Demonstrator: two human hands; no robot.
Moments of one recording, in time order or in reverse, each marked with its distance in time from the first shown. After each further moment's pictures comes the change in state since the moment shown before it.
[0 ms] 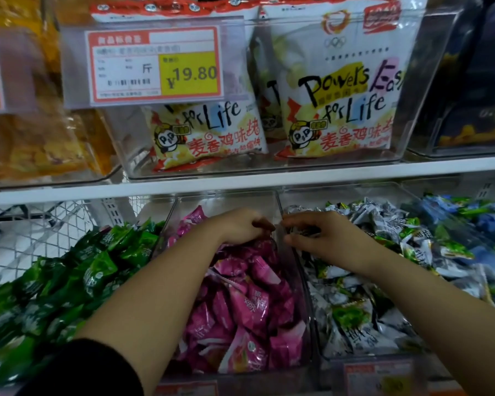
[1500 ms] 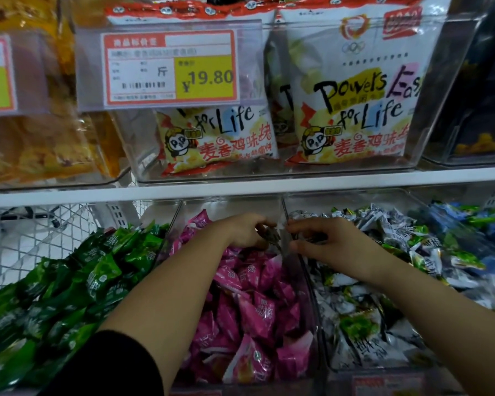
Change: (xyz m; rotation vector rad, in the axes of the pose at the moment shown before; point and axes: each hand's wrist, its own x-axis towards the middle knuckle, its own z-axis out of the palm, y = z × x) left_hand 0.012 -0.012 0.001 -0.111 -0.028 -0.058; right_hand -0.001 -0.002 0.001 0.063 -0.009 0.022
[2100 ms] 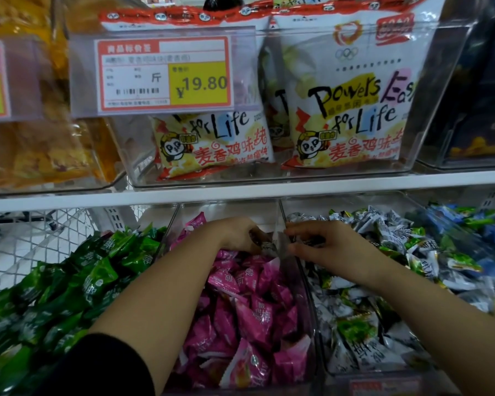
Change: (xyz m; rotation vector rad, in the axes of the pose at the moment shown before) left_hand 0.002 -0.009 -0.004 0.144 -0.048 0.020; right_hand 0.001 0.003 0.000 -0.005 0.005 0.002
